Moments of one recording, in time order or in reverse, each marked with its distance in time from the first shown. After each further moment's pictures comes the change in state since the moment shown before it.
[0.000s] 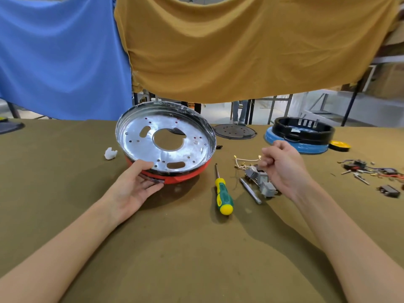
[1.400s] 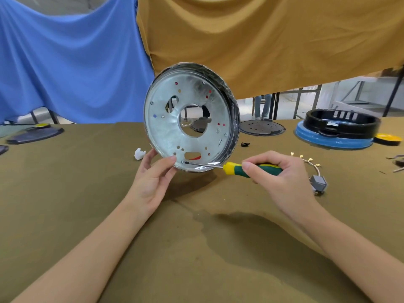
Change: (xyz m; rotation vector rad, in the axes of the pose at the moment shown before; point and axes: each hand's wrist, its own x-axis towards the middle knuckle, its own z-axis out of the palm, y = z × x) left_hand 0.002 0.012 -0.005 -0.172 0.010 0.240; right_hand -0.065 0.025 0.065 -0.524 -0.147 -0.431
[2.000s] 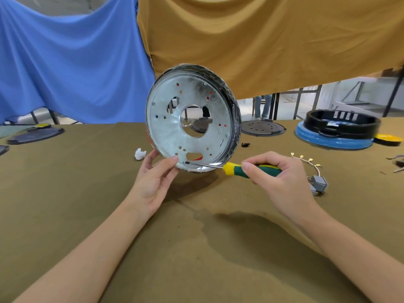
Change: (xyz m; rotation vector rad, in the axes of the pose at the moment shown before) left_hand -0.002 0.000 0.002 -0.020 0.016 -0.016; right_hand 0.000 0.005 0.001 -0.020 0.000 -0.036
